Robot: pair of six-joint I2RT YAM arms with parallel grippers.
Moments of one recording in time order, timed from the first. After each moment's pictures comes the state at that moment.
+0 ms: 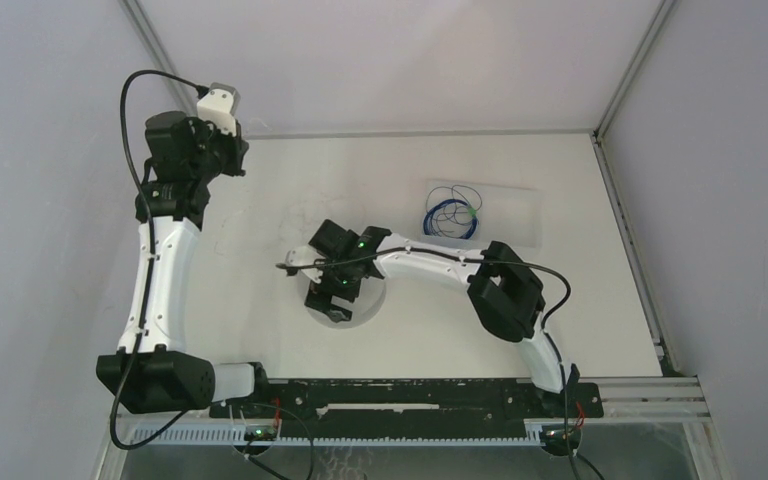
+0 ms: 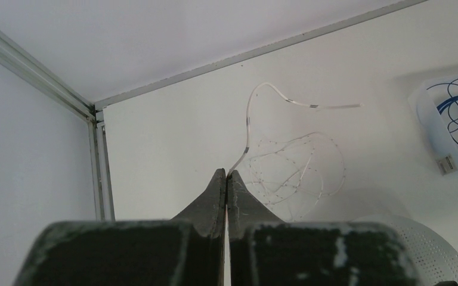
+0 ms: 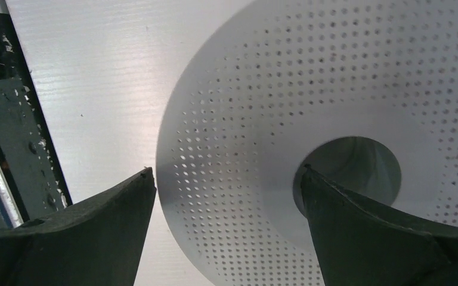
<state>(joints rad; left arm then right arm) 0.06 1.29 1.45 -0.47 0.29 0.24 1.07 2.11 1.73 -0.71 -0.28 -0.31</state>
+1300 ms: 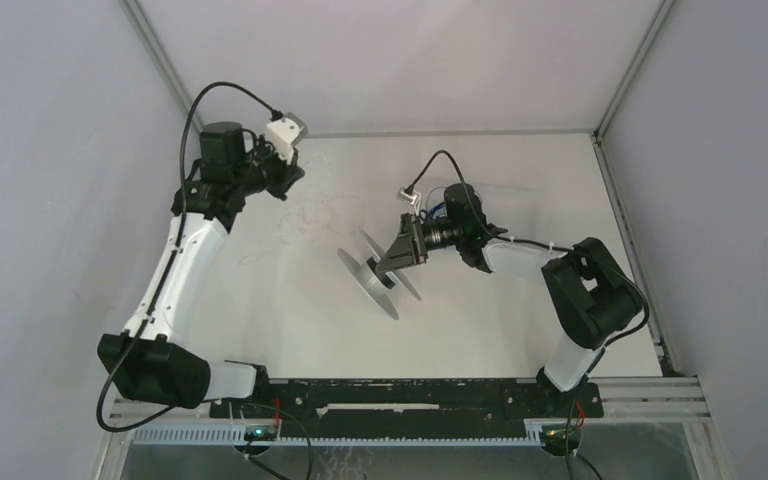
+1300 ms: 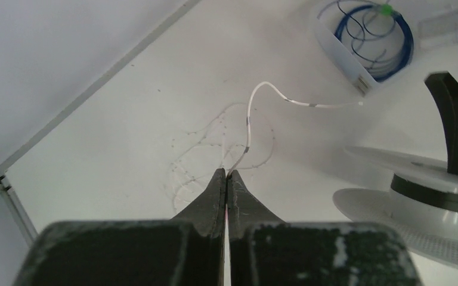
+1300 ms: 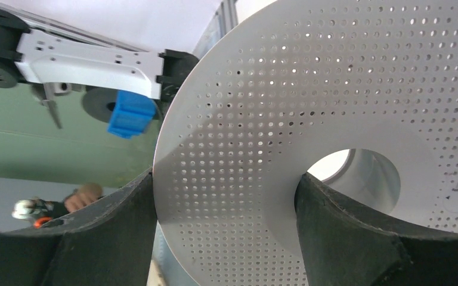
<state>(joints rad) -0.13 1.32 1.40 -0.54 0.44 0.40 0.56 1.69 0.94 0.37 -1.11 0.72</state>
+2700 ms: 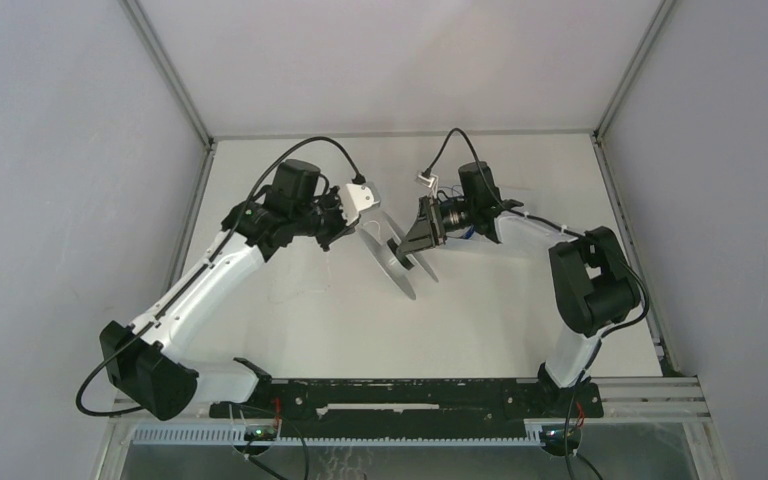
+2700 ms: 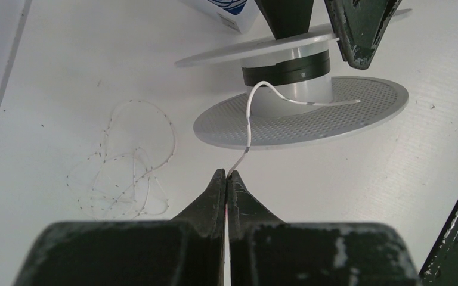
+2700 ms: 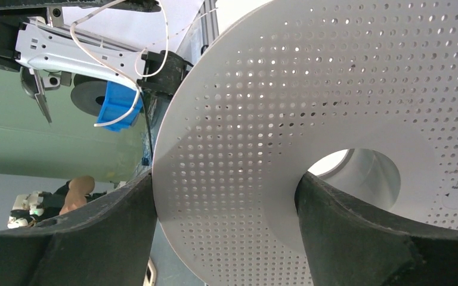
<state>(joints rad) -0.53 1.29 1.26 -0.71 0.35 0.59 0.40 1.76 1.10 0.00 -1.23 0.40</state>
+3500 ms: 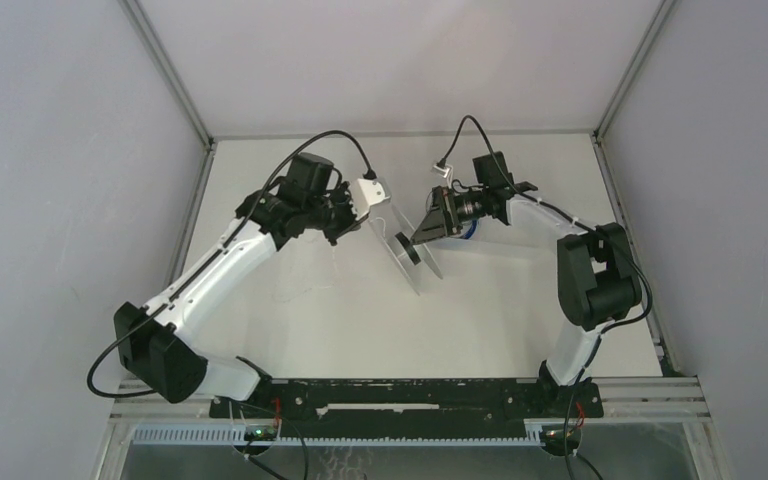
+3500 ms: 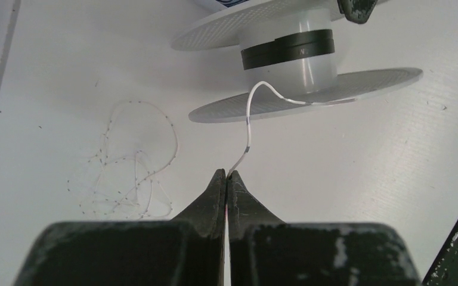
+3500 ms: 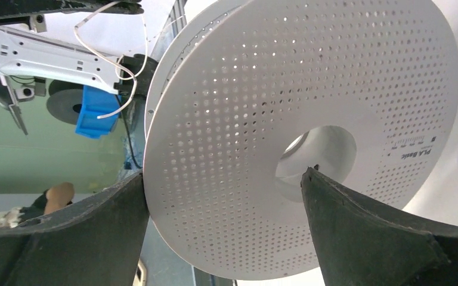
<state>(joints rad) -0.55 1.37 1.31 -0.73 0.32 0.60 0.31 1.79 1.23 -0.34 -1.21 0.17</state>
